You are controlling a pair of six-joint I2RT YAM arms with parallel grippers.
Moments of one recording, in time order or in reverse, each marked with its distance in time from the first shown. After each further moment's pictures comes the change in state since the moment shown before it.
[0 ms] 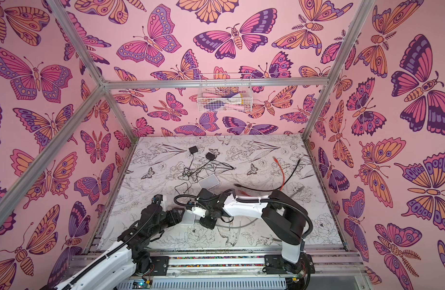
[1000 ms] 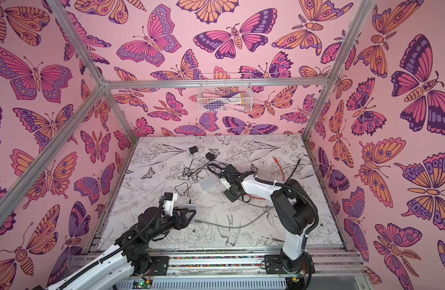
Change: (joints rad) left arm -0.212 -0.108 -0.005 0.148 0.137 0.057; right arm -0.394 0.042 0.058 -0.117 0.256 0.043
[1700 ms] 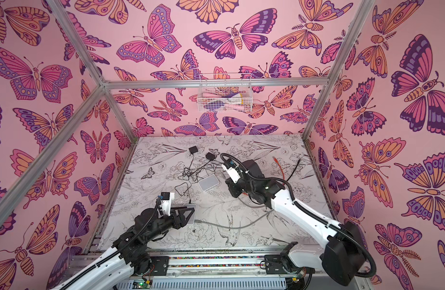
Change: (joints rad) left arm 0.000 -0.056 0.000 0.001 -0.034 -0.006; right arm -0.008 -0.560 -0.144 0.225 -0.272 0.066
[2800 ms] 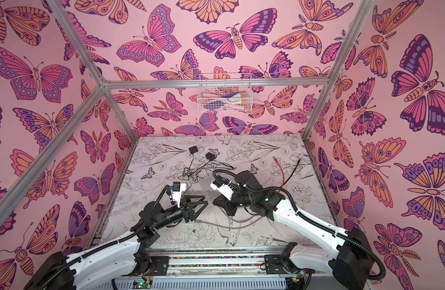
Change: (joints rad) left arm -0.053 0.413 0.045 0.765 0.266 -0.011; right arm 0.153 -0.083 -0.123 0.004 -0.303 -0.009
